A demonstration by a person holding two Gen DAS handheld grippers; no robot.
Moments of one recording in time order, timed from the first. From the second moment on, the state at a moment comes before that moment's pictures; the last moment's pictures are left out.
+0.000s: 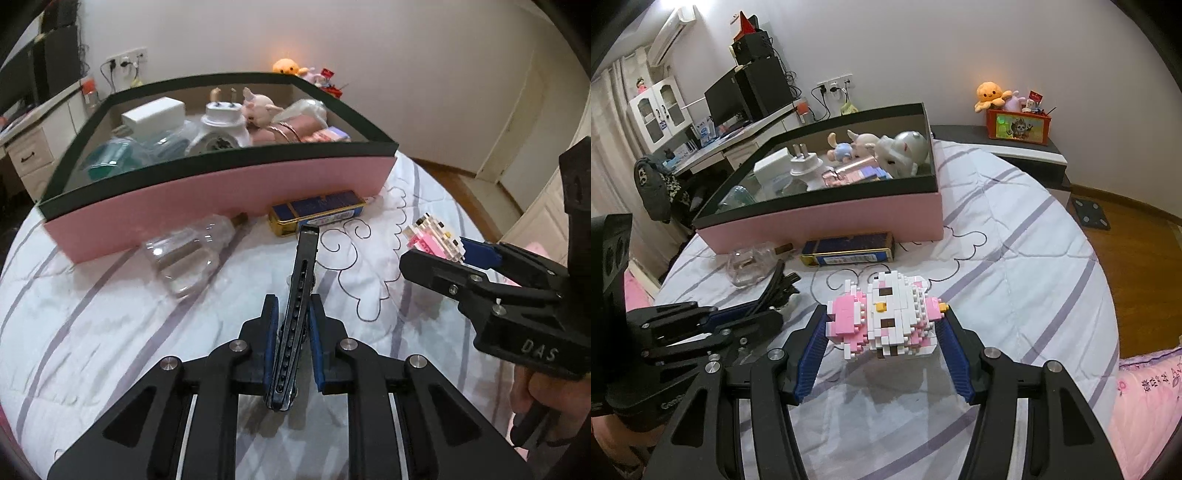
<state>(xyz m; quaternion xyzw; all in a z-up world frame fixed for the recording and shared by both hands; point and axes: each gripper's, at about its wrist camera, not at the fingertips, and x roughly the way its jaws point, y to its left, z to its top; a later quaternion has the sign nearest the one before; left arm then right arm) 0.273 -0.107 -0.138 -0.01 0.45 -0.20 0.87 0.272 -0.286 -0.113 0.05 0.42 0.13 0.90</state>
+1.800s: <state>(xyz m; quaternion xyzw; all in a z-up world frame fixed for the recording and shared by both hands) 0.400 -0.023 -0.038 -0.05 0.32 -0.11 0.94 0.411 -0.260 -0.037 0.06 0.35 0.11 0.93</state>
